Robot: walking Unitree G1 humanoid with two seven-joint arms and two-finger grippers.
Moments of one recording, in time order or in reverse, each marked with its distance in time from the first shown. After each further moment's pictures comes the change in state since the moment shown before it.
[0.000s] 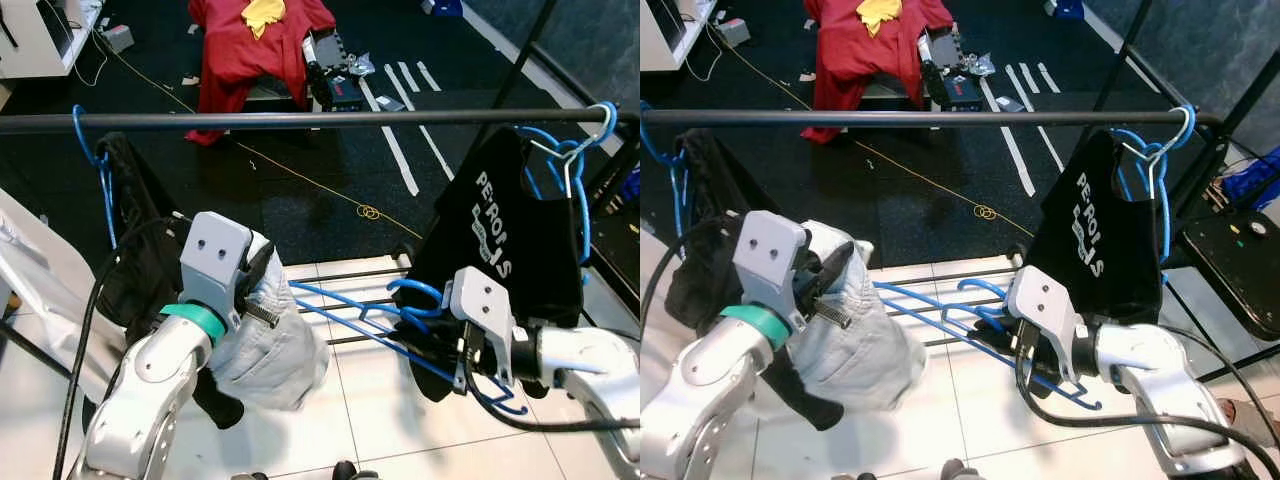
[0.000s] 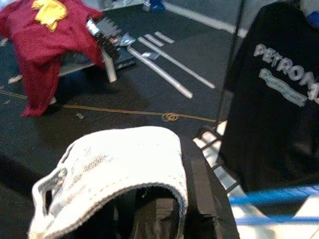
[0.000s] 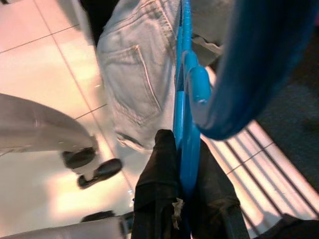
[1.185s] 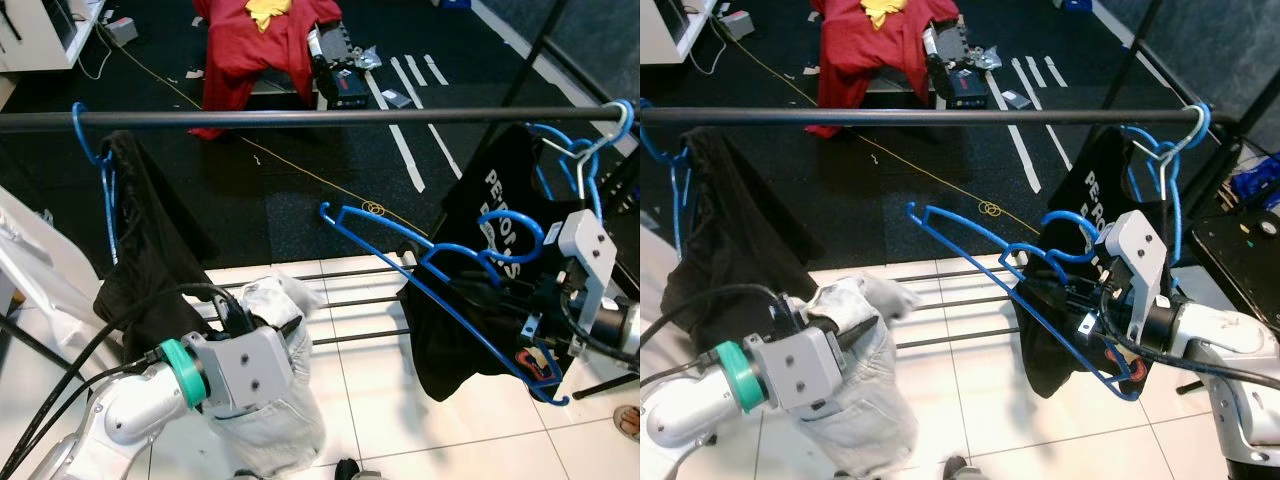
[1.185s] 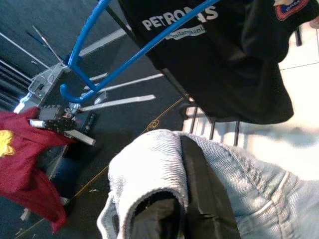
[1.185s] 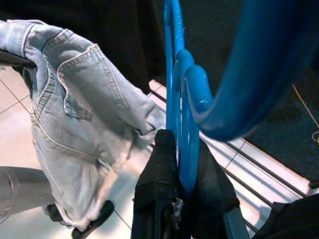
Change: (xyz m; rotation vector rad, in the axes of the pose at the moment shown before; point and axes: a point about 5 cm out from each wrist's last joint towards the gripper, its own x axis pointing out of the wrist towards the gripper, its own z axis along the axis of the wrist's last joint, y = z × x) left arm -0.046 -0.020 -0.010 0.725 -0.154 -0.478; right arm -0.055 -0.042 0.017 0.181 -0.156 -0.235
